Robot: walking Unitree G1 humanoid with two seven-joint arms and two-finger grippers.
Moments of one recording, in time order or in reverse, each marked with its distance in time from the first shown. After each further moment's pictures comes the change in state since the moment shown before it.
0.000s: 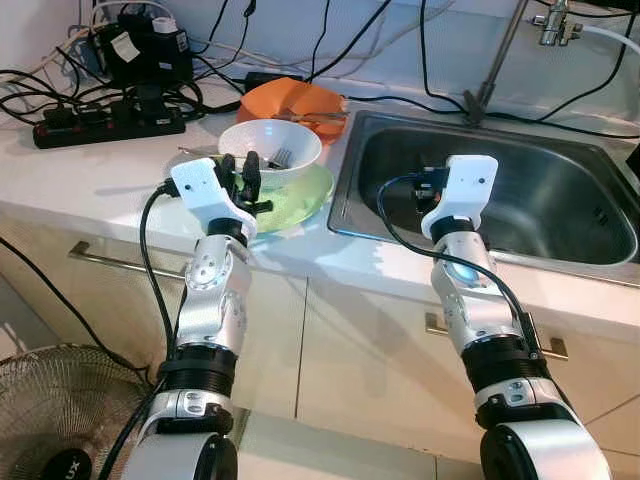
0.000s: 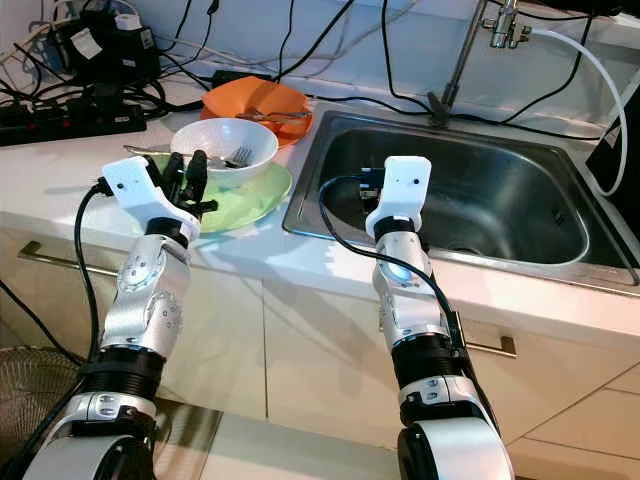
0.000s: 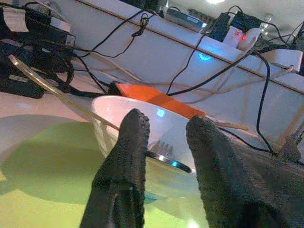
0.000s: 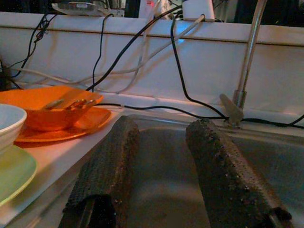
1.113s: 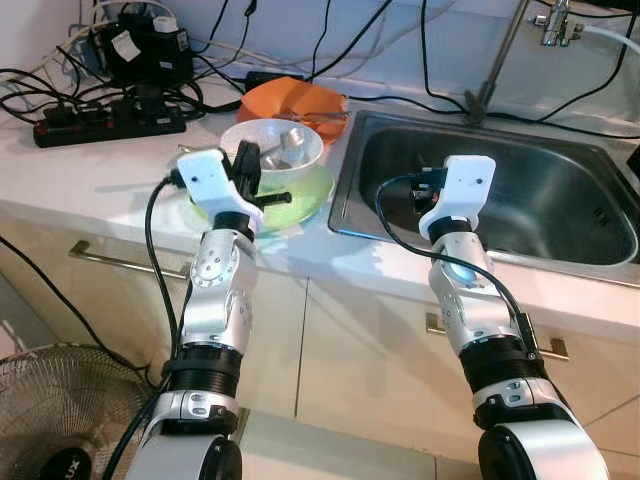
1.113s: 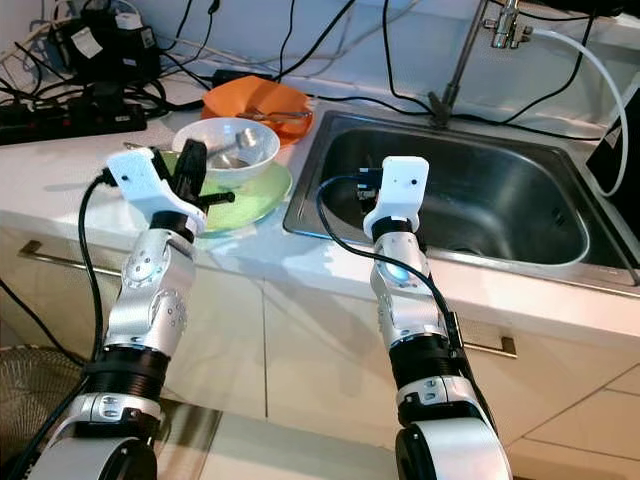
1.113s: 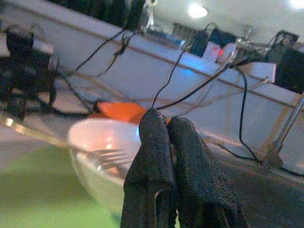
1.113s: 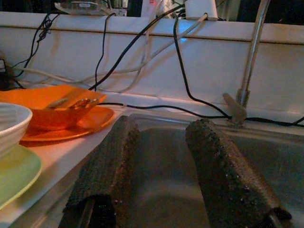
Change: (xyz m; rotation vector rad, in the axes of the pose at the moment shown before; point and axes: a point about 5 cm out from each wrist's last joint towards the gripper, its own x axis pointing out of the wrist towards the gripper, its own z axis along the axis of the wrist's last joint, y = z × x) left arm 0.001 -0.017 0.014 0.030 -0.071 -0.072; right arm 0.000 0.003 -0.001 0.008 0.002 0.004
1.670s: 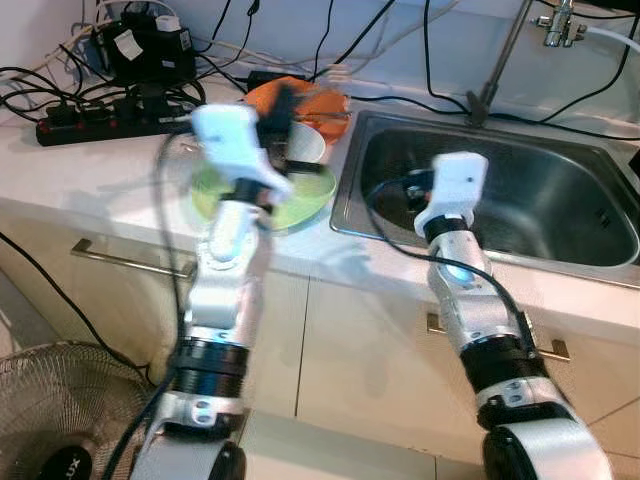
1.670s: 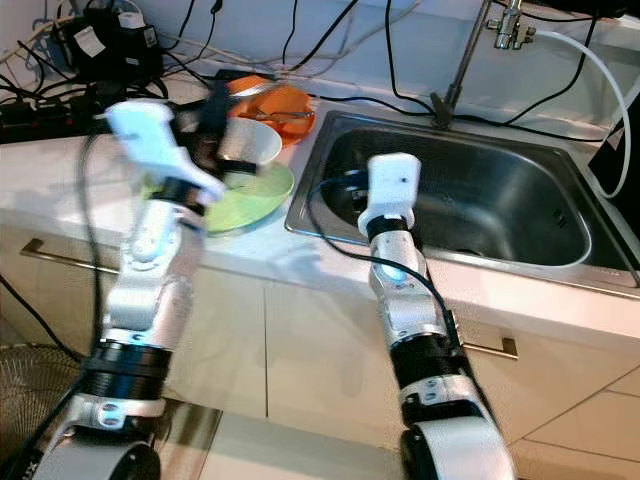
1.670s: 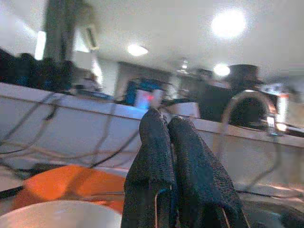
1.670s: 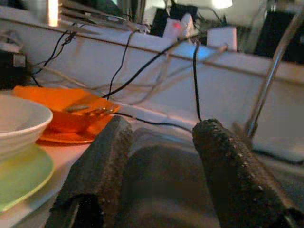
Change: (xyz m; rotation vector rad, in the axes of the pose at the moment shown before) left arm 0.001 -0.057 0.046 0.038 -0.150 -0.306; right arm 0.000 0.006 0.008 -0.165 -0.083 0.088
